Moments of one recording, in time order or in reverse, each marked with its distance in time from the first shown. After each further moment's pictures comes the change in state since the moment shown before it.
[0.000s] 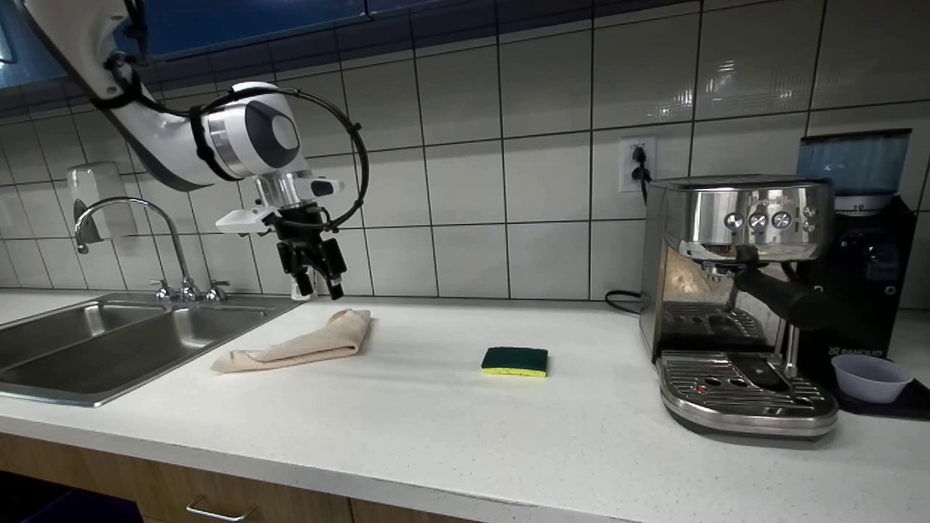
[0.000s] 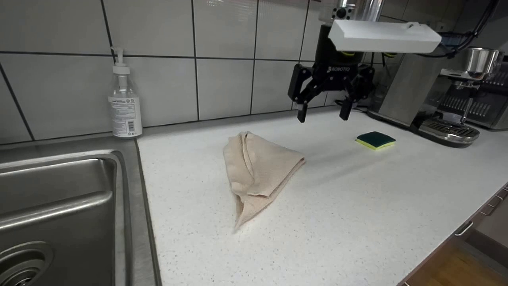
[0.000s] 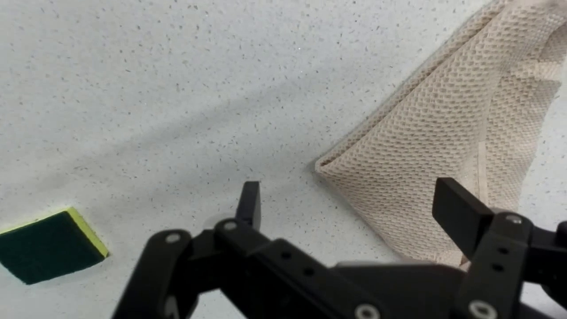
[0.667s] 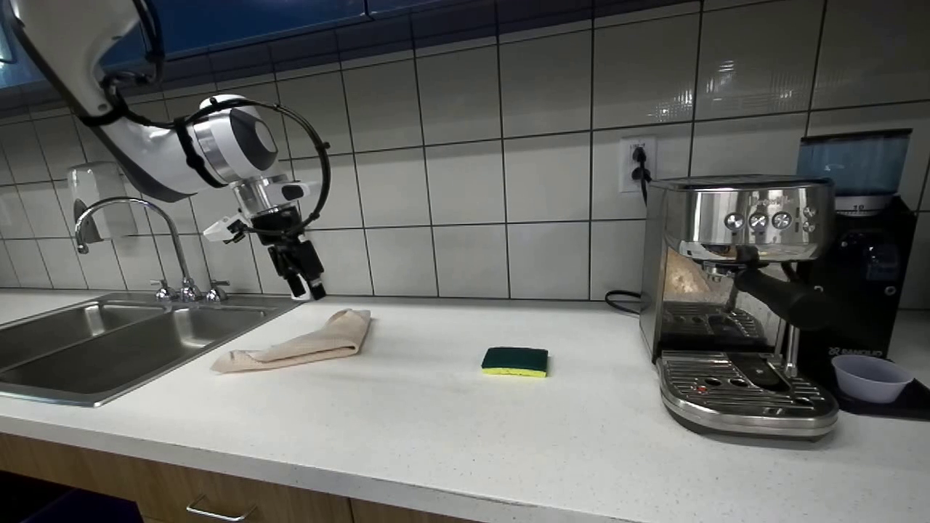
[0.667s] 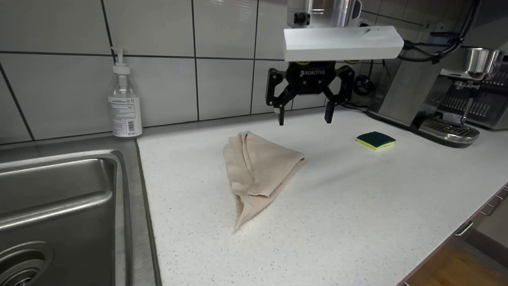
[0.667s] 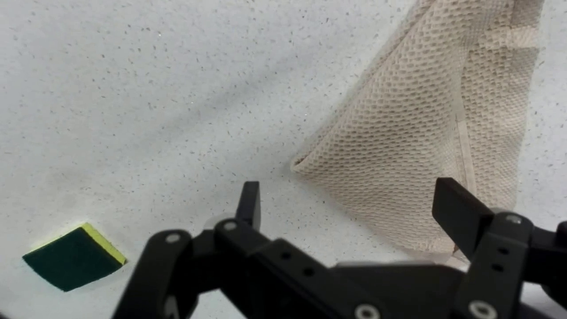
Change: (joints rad) arm 0.089 0.077 0.000 0.095 -0.136 -0.059 0.334
